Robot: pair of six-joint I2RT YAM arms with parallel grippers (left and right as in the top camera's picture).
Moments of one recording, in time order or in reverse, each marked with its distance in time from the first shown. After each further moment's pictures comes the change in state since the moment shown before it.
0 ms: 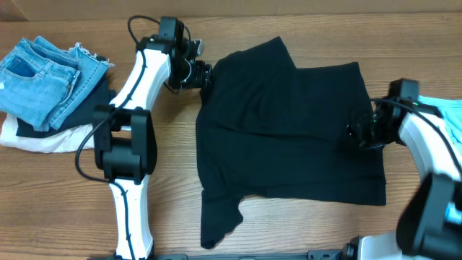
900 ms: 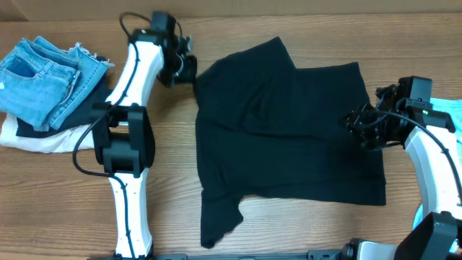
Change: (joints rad) left arm 0.045 0.066 0.216 -0.174 -0.040 -0.012; right arm 0.028 -0.133 0.000 -0.032 -0.077 -0.071
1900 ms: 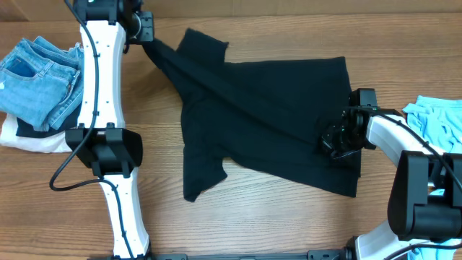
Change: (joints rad) left arm 0.102 -0.023 0.509 -0.288 -0.352 0.045; right arm 0.153 0.303 -0.108 0.135 0.134 0.243
